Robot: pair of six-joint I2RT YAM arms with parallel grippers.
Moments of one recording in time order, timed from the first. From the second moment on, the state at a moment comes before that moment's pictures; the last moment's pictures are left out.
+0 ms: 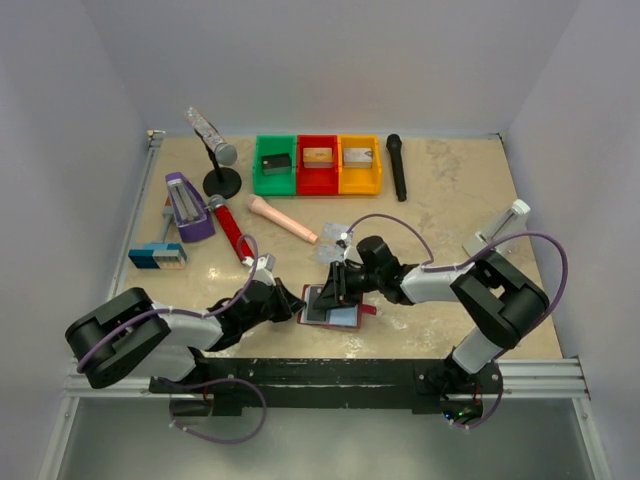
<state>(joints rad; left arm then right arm) -0.86 1.33 0.15 0.65 -0.09 -0.99 0.73 1.62 0.58 0.34 -0.64 0.90</state>
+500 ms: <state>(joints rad) -0.86 1.34 0.13 0.69 -0.09 -0.99 0.73 1.58 0.58 0.32 -0.64 0.90</state>
